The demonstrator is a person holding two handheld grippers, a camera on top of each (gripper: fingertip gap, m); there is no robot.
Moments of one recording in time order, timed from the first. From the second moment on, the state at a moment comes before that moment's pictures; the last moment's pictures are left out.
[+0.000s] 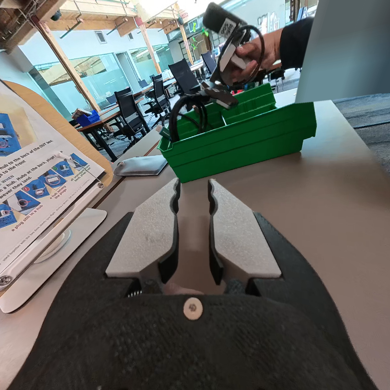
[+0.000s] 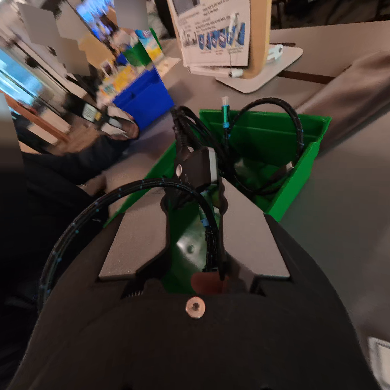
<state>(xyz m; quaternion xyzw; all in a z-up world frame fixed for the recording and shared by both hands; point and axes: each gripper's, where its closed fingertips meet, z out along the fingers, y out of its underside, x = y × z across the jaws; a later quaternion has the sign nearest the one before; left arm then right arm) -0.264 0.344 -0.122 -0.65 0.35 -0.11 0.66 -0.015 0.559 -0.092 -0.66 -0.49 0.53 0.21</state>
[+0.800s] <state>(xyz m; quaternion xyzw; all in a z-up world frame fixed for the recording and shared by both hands) -0.266 0.341 -0.120 -0.65 0.35 -0.10 0.66 -0.022 0.553 -0.084 -0.65 -0.63 0.34 0.26</state>
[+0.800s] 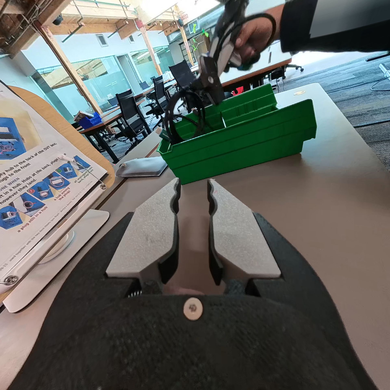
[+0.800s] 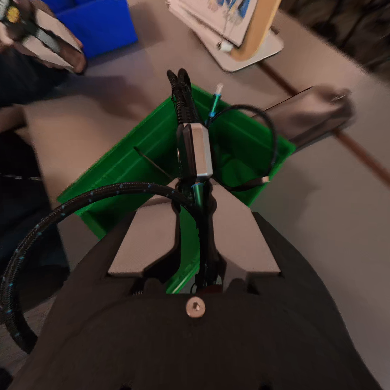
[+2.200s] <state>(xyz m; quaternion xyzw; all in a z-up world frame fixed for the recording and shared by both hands) -0.259 0.338 -0.120 -0.65 0.37 -0.10 0.66 -0.038 0.464 -0.042 -0.59 -0.71 0.38 -0.04</state>
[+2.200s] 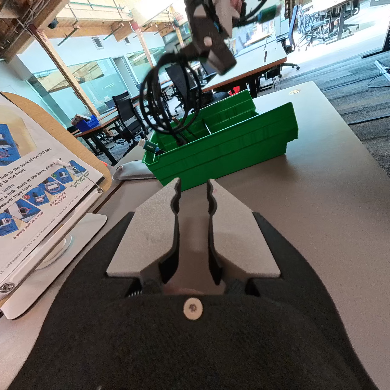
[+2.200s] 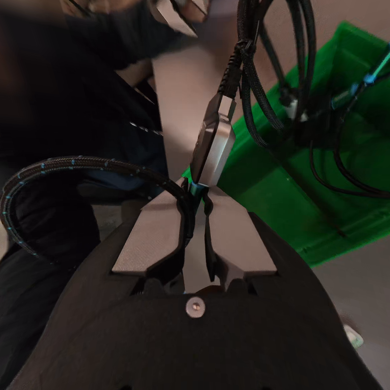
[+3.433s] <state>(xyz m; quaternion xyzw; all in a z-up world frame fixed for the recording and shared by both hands) -0.248 0.344 -0.136 -0.66 0.38 -0.11 0.64 -0.084 0.564 -0.174 -0.84 -0.48 -0.04 -0.26</state>
